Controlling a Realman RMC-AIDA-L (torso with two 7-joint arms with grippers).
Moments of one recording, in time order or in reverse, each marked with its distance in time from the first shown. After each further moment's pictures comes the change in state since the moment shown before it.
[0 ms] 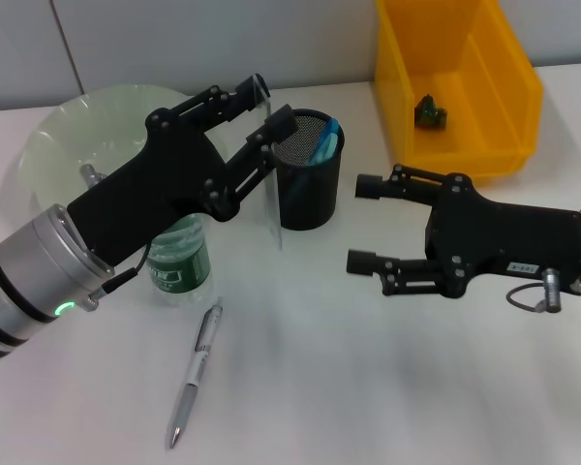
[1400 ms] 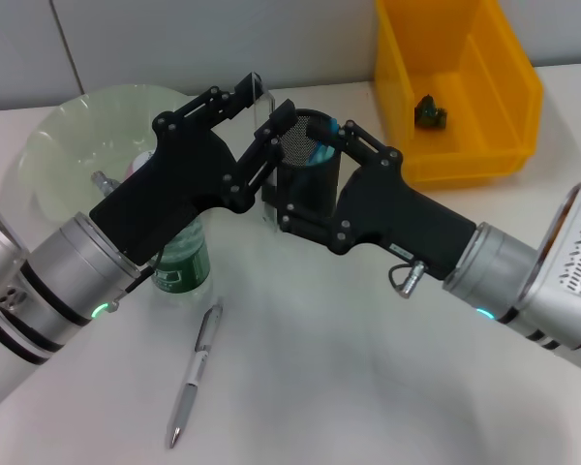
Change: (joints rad) left arm 0.013 -0.001 0.343 0.012 -0.438 -0.148 0.249; right arm 0.160 0.002 0.091 0.716 0.318 0.279 -0.809
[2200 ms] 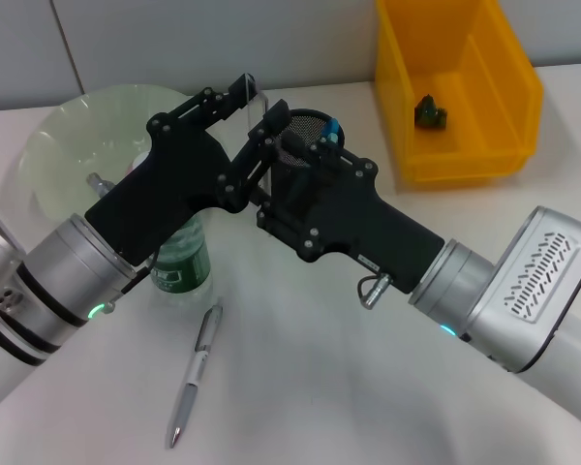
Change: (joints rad) left arm 0.007 0.000 -0.006 0.000 -0.002 -0.005 0.002; right arm 0.030 0.000 0.136 0.194 -0.024 0.065 -0.201
